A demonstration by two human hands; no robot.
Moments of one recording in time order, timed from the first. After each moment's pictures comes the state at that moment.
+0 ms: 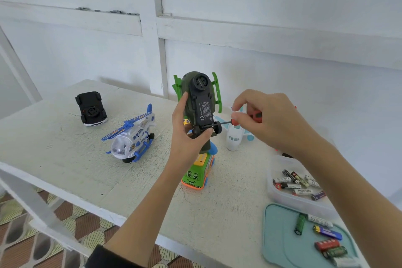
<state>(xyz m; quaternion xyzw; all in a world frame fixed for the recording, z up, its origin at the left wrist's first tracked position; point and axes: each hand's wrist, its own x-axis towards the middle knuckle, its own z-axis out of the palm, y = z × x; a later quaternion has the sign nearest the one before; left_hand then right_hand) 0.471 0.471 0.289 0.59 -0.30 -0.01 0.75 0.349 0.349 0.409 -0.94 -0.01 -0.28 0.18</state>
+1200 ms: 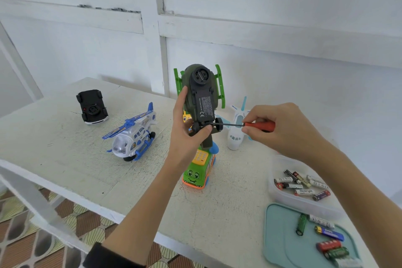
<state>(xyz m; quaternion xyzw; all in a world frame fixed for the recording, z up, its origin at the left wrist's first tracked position) 0.469 0.476 0.301 0.56 -0.34 -0.01 0.76 0.341 0.328 0.390 -0.95 0.02 -0.24 0.18</state>
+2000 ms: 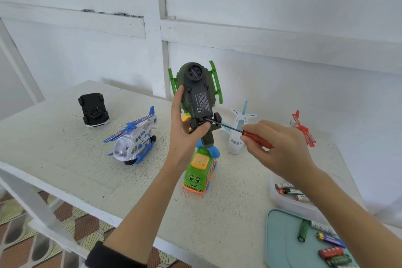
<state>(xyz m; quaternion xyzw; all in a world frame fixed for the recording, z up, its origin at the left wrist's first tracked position) 0.476 0.477 0.310 0.53 -0.32 -0.01 0.78 0.344 0.329 0.352 -0.89 -0.10 -0.44 0.07</state>
